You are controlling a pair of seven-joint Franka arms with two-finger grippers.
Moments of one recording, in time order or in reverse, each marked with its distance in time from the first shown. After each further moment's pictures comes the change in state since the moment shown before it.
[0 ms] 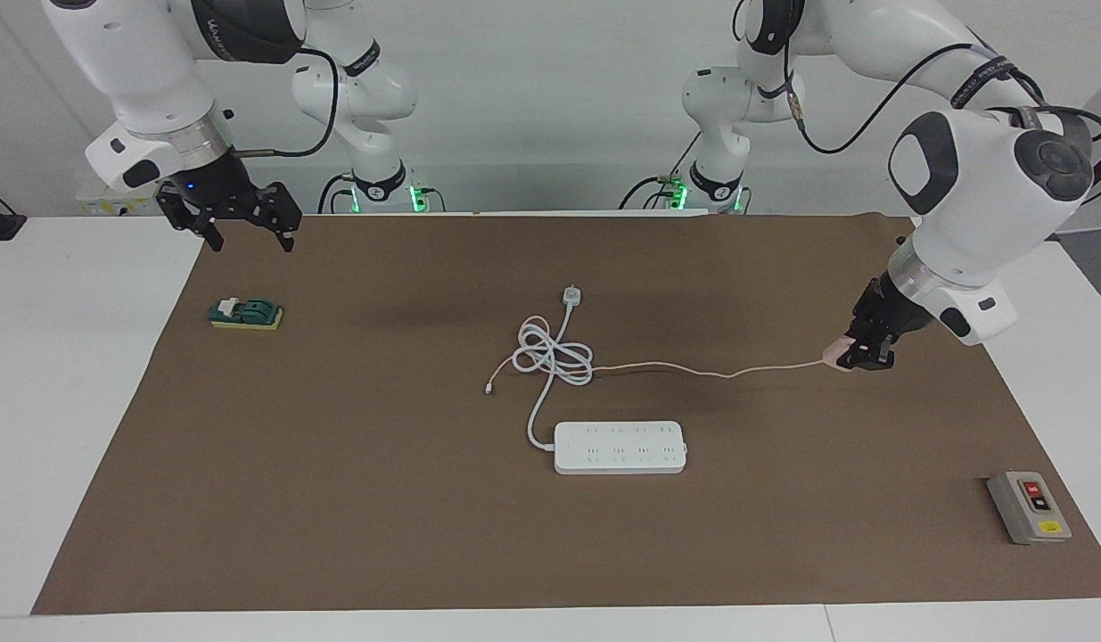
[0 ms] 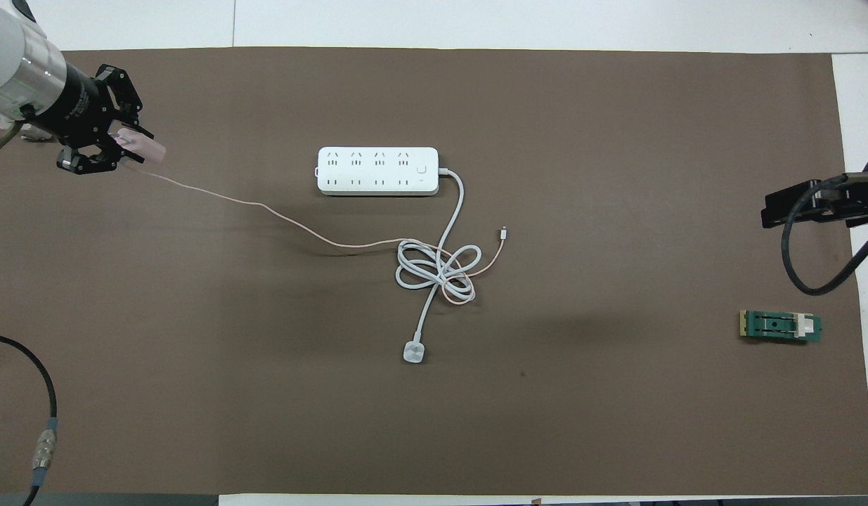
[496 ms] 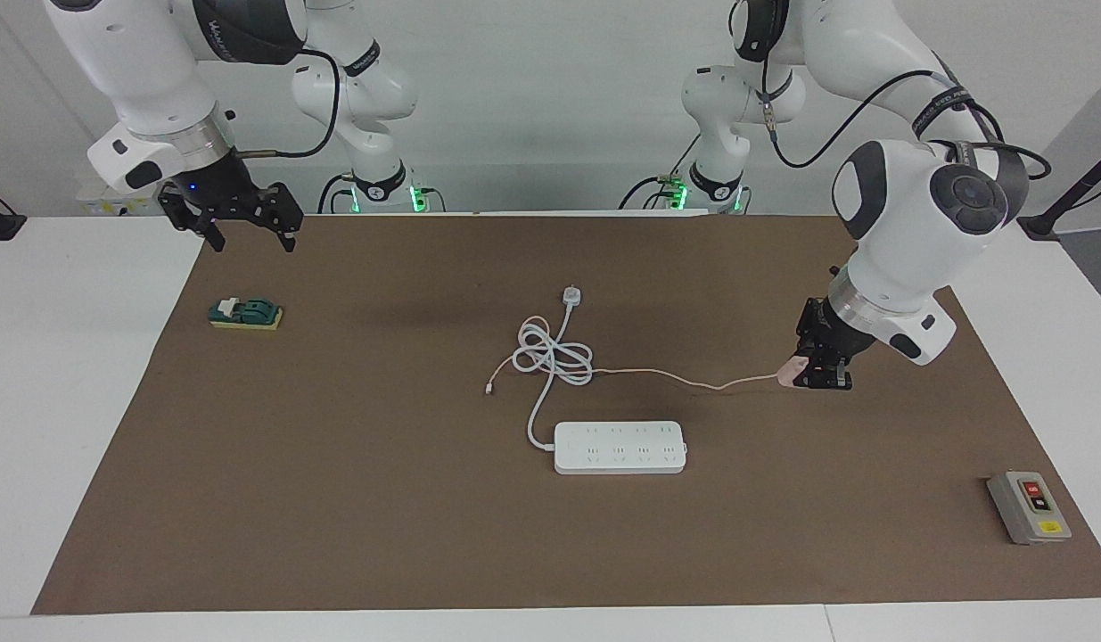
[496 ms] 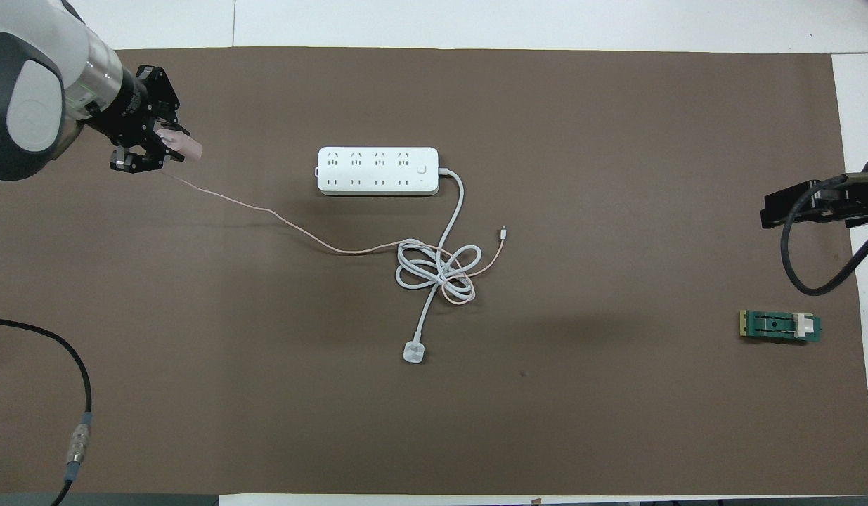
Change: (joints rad) left arm -0.070 0.051 -0.001 -0.001 0.004 0.040 -0.329; right arm 0.002 0.000 0.003 -0.006 0.000 0.000 0.000
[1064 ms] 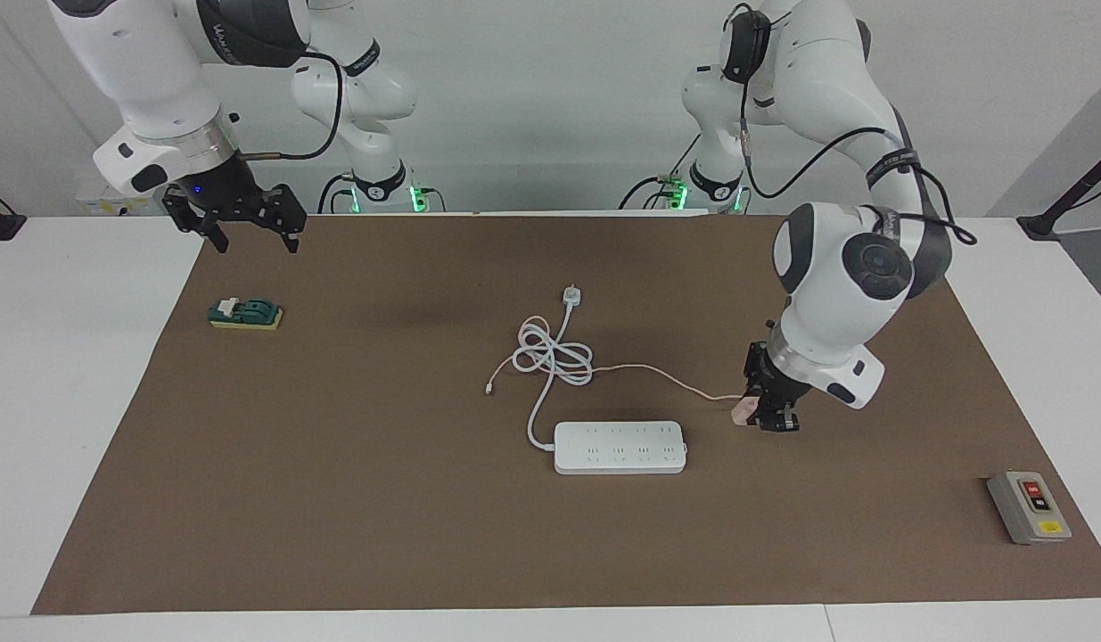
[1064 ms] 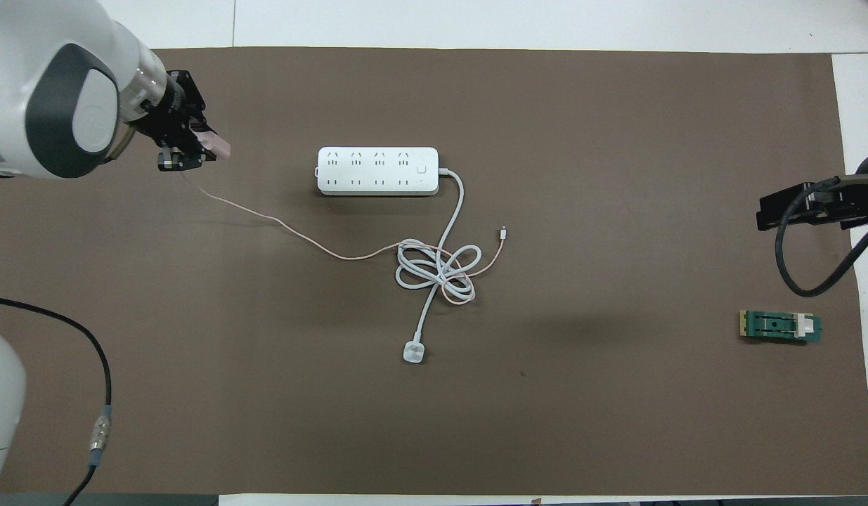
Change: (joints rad) left arm -0.137 0.160 -0.005 -0.003 0.000 0.191 -0.230; right arm 0.010 0.000 0.004 -0.005 0.000 0.000 0.000
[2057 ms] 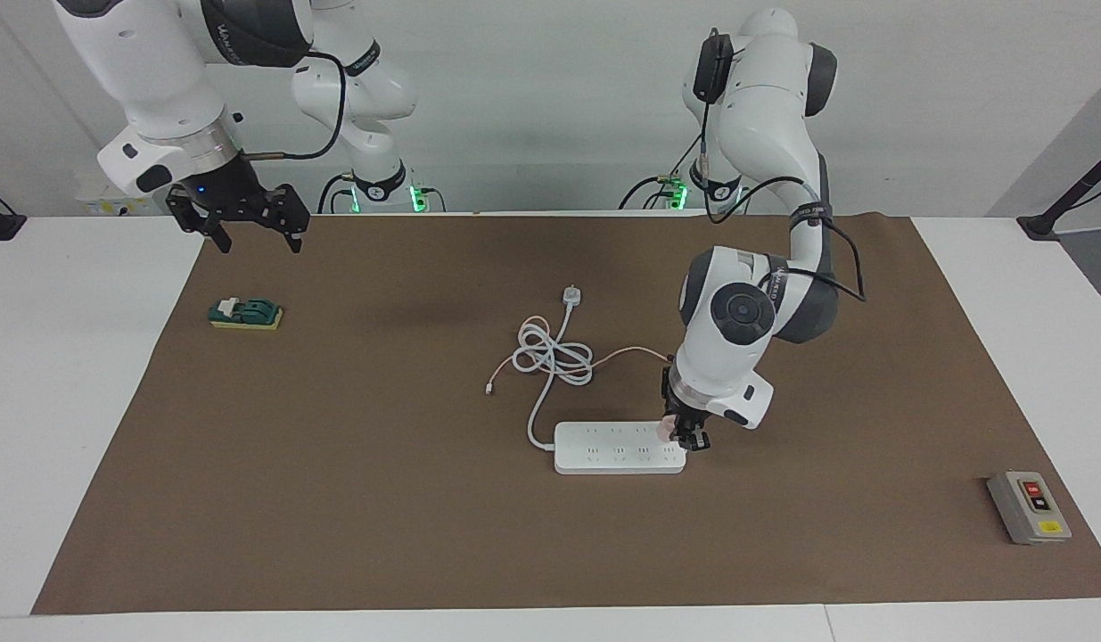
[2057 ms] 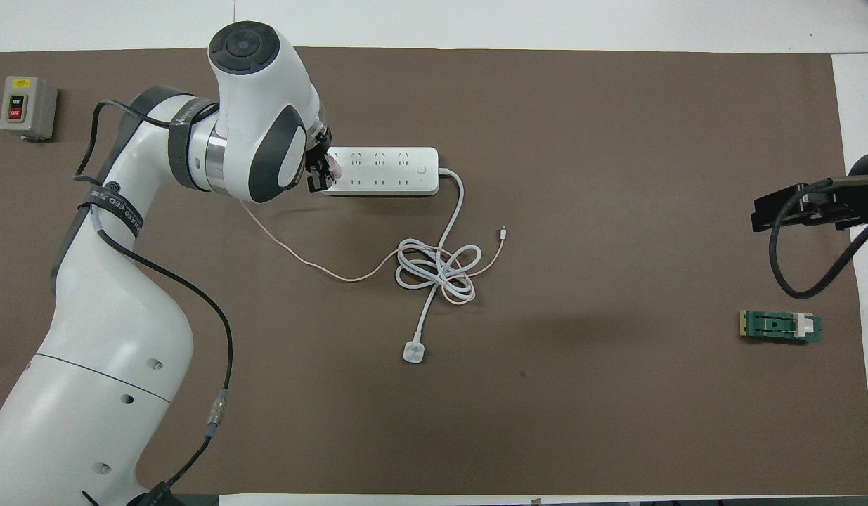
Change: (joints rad) left arm -0.078 0.065 0.009 0.014 0.000 0.003 -0.180; right arm -0.003 0.000 -0.001 0.000 0.000 0.000 0.000
